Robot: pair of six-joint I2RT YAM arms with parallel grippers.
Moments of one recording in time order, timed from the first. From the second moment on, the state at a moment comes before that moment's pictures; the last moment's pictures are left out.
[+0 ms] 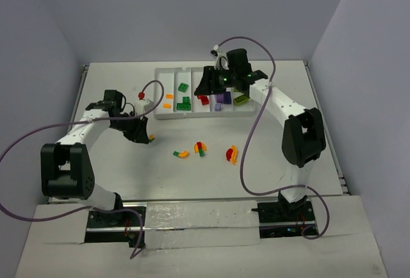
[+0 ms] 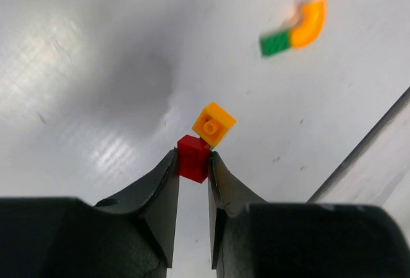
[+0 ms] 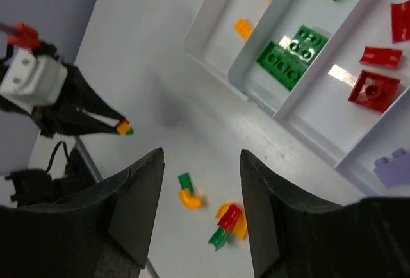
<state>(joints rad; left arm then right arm) -0.06 1.52 1.00 -0.81 0.59 0.56 0.43 1.88 1.60 -0.35 -0.59 0.35</state>
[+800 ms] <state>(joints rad) -0.21 1.37 1.00 -0.33 0.92 -0.14 0.55 1.71 1.33 -0.14 -0.98 0.42</state>
